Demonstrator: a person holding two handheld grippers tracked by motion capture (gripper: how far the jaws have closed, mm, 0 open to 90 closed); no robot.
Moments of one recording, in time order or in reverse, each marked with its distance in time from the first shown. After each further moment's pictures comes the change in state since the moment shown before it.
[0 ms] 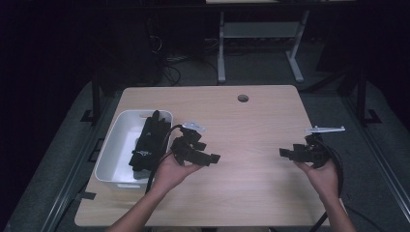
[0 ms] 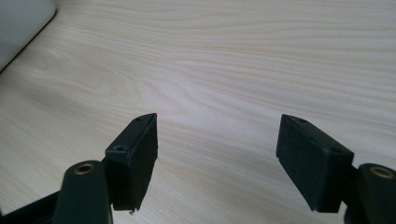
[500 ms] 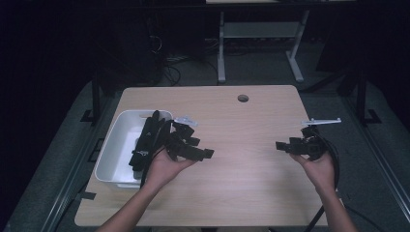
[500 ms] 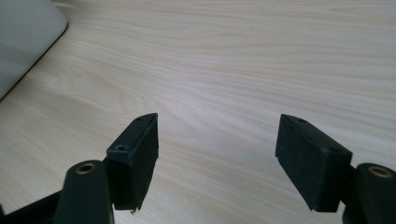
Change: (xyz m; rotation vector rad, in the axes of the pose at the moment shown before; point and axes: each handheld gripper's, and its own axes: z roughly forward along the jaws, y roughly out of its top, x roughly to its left) left arm 0.008 0.006 -0.020 -0.006 0.030 -0.001; right arm 0.008 0.022 0.002 -0.007 0.016 -0.009
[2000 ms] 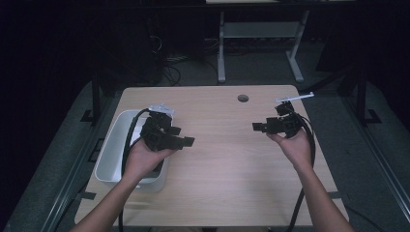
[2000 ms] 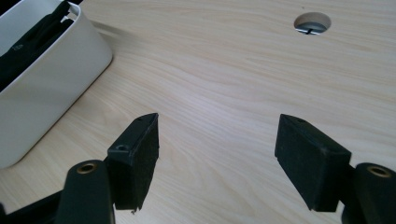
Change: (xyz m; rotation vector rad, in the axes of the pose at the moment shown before) left arm 0.024 0.006 -0.055 -0.051 0.077 -0.015; right arm 0.057 0.072 0.021 0.006 0.059 -0.082
